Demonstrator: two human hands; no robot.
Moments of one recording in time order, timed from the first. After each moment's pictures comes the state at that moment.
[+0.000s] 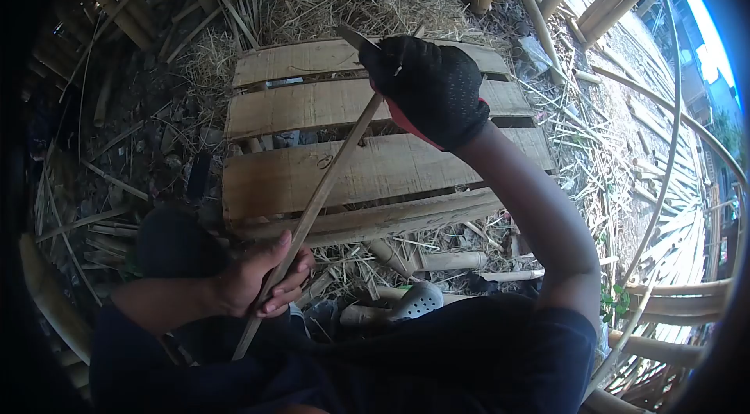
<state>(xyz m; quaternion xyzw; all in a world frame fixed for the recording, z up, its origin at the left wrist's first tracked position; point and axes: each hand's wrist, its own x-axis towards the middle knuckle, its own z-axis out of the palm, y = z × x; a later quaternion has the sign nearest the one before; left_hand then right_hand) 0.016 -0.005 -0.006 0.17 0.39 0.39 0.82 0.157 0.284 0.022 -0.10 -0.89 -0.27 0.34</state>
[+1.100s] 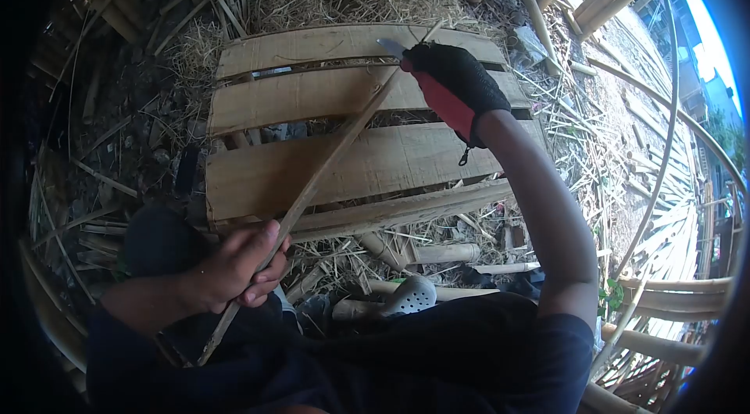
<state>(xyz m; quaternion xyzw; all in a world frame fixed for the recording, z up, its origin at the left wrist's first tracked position) 0.009 0.007 0.004 0.19 0.52 0.37 0.74 0.185 0.313 0.017 -0.40 -0.85 0.33 0.12</state>
